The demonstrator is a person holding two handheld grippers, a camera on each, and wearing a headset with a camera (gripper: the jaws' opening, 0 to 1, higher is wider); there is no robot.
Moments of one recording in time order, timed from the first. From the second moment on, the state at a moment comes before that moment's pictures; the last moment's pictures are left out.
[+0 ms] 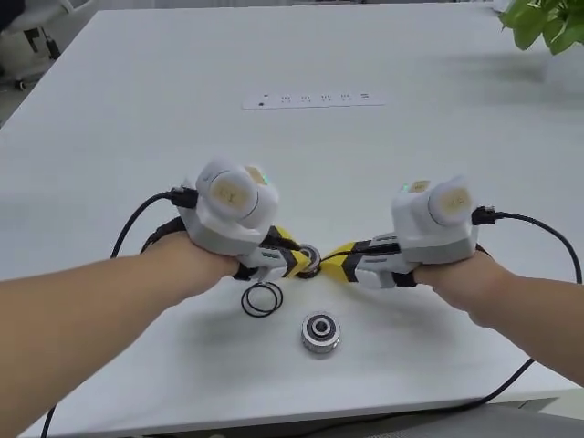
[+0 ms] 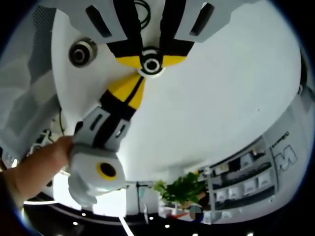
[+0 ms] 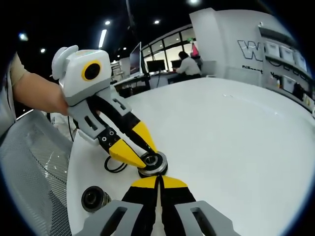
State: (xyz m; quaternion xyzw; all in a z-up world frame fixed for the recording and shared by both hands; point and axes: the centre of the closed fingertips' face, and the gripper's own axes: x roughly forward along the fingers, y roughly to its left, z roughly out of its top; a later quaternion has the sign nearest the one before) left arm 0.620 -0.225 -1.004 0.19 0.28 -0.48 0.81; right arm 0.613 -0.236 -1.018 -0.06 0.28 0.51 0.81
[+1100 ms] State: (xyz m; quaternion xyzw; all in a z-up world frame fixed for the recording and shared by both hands) left arm 0.617 -0.224 -1.007 0.20 0.29 -0.45 0.82; right arm 0.606 -0.225 -0.997 0.13 0.32 0.48 0.80
